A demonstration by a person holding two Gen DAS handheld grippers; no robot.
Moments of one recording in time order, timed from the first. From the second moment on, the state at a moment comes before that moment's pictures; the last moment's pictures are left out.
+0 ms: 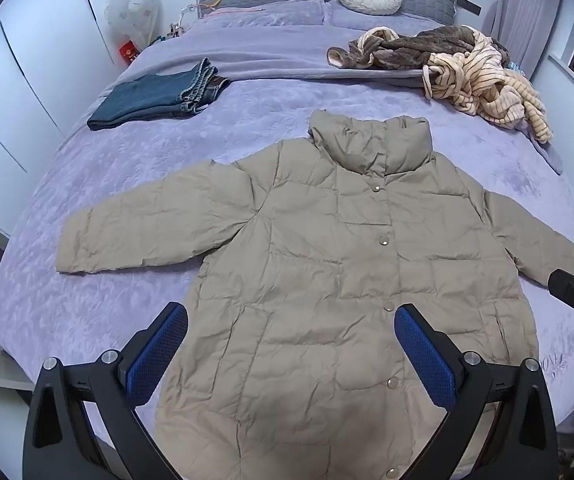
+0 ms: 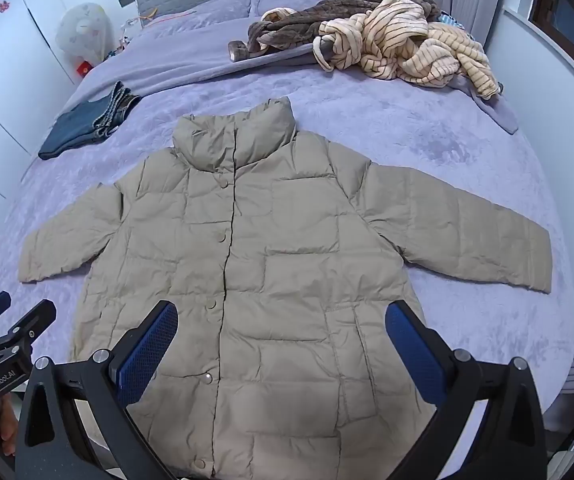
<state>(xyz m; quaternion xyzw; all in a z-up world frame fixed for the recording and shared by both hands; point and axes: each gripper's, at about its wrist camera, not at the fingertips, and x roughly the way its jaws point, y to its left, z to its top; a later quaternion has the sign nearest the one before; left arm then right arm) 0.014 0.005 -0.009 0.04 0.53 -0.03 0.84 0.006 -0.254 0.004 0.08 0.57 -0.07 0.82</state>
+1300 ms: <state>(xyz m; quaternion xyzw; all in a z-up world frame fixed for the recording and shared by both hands) 0.011 0.014 -0.005 0.03 0.53 -0.03 0.85 0.008 -0.254 0.004 0.08 0.57 -0.07 0.82</state>
